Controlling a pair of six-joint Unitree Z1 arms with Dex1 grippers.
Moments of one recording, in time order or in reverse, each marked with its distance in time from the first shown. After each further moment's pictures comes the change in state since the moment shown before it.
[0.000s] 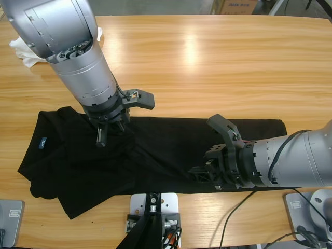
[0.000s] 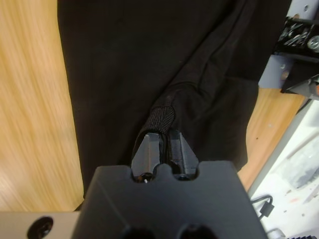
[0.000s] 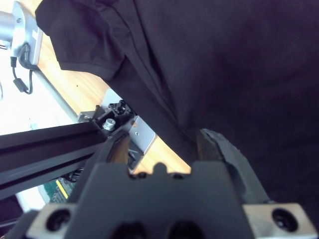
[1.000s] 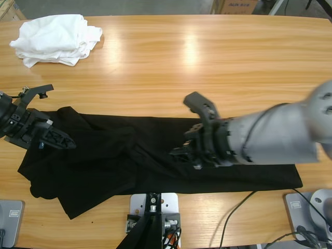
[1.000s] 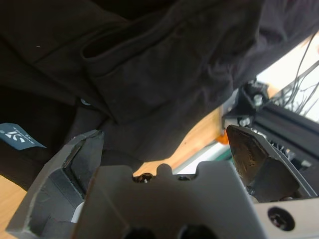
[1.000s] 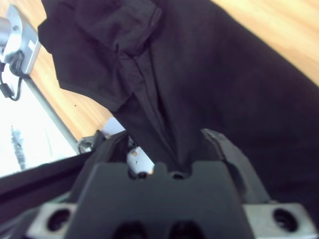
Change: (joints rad) arm 0 0.436 -0.460 0.702 -0.348 -0.290 -0.693; arm 1 0.002 0.113 -0.236 0.129 -0.050 -0.148
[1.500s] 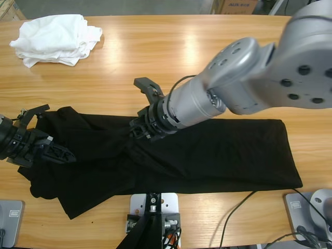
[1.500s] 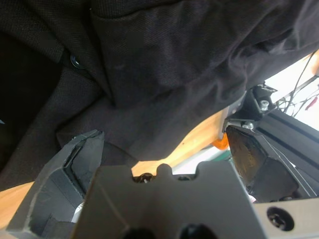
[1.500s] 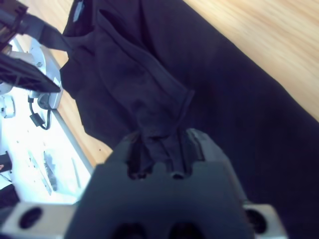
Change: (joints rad) arm 0 0.005 -0.046 0.208 -0.165 -0.037 -0.136; arm 1 -0.091 0.307 -0.246 -0.053 0.178 0.005
